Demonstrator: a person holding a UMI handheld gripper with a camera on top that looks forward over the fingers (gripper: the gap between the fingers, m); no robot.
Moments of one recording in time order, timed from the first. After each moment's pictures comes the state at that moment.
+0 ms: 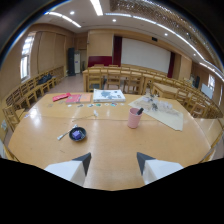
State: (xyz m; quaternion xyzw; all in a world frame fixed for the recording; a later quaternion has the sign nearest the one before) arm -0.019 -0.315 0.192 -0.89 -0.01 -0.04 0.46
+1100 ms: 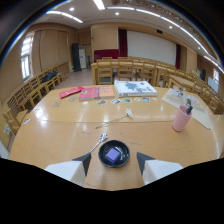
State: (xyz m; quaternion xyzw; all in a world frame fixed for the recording) arm -0.185 -0.174 0.098 -0.90 -0.01 0.01 0.43
